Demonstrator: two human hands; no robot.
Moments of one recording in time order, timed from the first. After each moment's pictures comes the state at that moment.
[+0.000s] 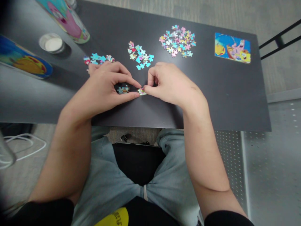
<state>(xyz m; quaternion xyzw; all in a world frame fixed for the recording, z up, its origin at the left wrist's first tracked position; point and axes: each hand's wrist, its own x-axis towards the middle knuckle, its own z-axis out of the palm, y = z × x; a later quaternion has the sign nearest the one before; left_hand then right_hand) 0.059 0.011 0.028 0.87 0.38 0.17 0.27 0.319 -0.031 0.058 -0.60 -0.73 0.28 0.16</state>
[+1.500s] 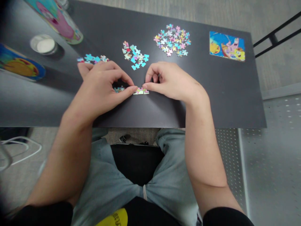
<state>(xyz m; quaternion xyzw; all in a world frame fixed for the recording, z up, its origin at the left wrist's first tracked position) 0.067 0.007 0.032 0.86 0.41 0.16 0.25 0.345 -0.030 0.045 -0.59 -0.69 0.36 0.20</state>
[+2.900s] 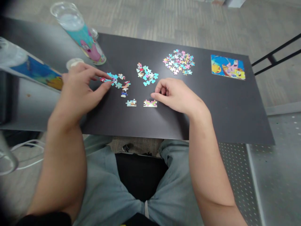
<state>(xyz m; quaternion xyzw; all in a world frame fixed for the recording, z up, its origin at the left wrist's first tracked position) -0.010 0.039 0.031 0.80 0.51 0.25 0.19 0.341 -0.027 0.047 -0.59 -0.70 0.34 0.20</state>
